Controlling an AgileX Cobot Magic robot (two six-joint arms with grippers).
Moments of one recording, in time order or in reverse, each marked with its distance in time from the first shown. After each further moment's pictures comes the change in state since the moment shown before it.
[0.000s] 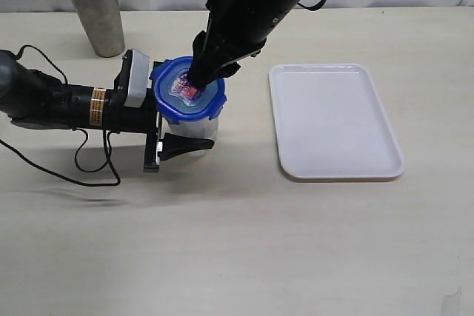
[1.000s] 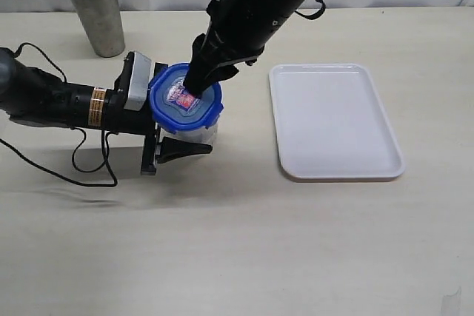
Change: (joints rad) left arm 0.004 -0.013 0.000 0.044 0.018 -0.011; right arm -0.026 0.025 -0.012 0.101 0.074 -0.002
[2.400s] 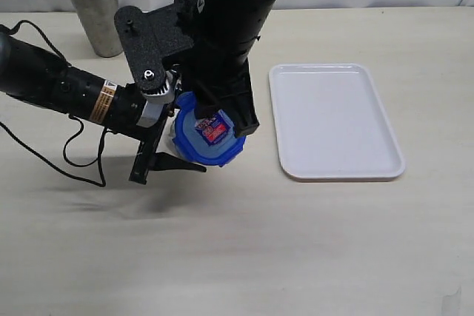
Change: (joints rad) left arm -0.071 -0.132 0.000 0.242 0.191 -0.032; right arm 0.259 -0.084 0.017 -0.496 -0.007 -0.501
